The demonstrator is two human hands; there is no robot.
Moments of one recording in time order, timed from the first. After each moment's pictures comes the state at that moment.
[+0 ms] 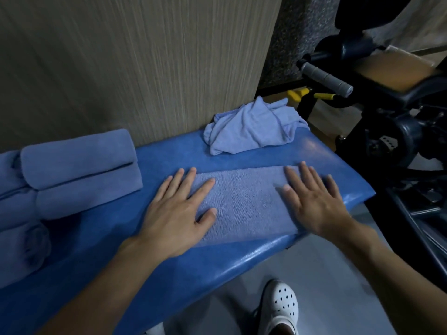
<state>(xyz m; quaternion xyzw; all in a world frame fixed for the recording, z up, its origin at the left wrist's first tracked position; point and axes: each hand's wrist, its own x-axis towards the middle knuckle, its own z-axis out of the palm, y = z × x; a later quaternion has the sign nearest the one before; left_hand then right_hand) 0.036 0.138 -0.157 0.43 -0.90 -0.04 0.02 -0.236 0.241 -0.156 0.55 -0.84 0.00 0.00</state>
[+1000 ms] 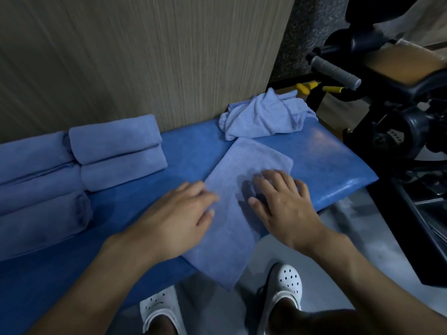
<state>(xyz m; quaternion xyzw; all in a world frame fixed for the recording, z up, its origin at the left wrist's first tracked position) 0.085 0.183 -0.099 0.34 -0.93 -0.16 -0.01 -0.133 0.266 -0.125 0.66 -0.75 0.07 -0.02</state>
